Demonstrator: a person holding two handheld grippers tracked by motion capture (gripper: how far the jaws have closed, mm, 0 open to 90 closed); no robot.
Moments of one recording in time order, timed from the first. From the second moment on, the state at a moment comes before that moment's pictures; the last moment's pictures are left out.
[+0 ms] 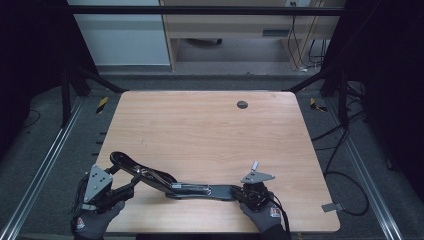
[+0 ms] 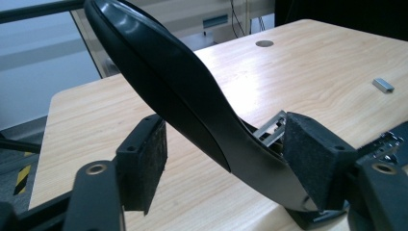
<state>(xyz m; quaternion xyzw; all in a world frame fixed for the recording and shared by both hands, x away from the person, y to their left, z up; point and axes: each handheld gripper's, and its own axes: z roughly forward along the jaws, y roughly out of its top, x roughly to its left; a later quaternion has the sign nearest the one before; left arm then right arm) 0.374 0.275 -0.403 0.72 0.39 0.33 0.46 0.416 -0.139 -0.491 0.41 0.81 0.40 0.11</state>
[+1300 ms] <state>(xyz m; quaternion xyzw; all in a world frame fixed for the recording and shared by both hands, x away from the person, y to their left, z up) 0.372 0.291 -0.449 0.75 0.43 0.32 0.40 0.425 -0.205 -0.468 0.49 0.74 0.42 0.17</state>
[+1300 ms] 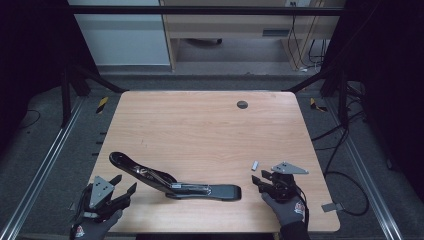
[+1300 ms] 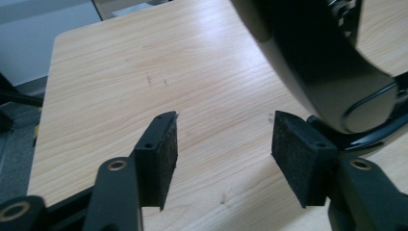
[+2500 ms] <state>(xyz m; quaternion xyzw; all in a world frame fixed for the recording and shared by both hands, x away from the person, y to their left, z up) 0.391 0.294 -0.474 0.76 0.46 0.28 0.37 0.471 -0.196 -0.474 0.52 0.74 0.39 0.19</state>
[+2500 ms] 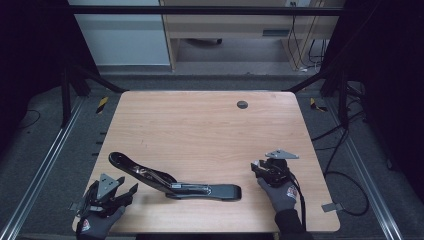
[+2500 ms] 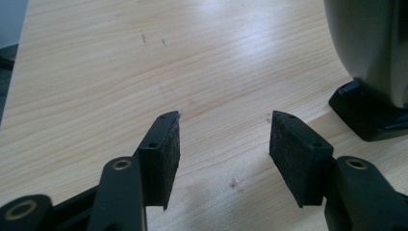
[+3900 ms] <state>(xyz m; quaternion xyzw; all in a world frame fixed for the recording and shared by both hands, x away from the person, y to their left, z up) 0.394 0.294 -0.475 0.76 0.47 0.26 0.36 0.497 -0.183 -0.489 0.55 0.75 0.32 0.18</state>
